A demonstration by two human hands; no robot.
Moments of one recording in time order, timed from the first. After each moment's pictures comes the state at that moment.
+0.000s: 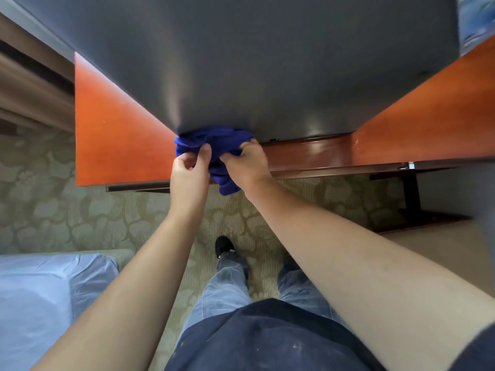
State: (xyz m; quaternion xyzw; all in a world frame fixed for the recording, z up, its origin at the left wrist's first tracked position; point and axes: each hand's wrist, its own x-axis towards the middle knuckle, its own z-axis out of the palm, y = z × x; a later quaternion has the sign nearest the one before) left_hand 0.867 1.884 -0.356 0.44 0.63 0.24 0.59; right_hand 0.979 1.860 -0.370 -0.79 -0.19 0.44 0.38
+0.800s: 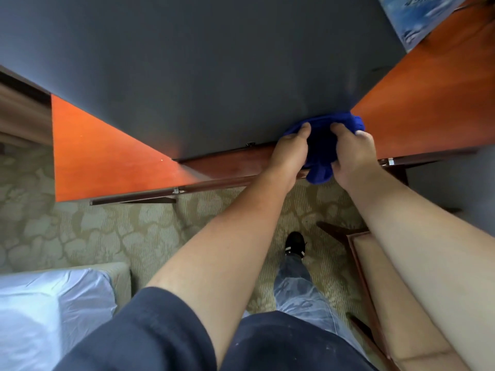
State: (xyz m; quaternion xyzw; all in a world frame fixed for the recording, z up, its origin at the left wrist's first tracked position) left_hand 1.077 1.828 -0.379 0.37 0.51 0.07 0.77; right_hand 1.160 1.762 -0.358 -0.72 0.12 0.34 0.59
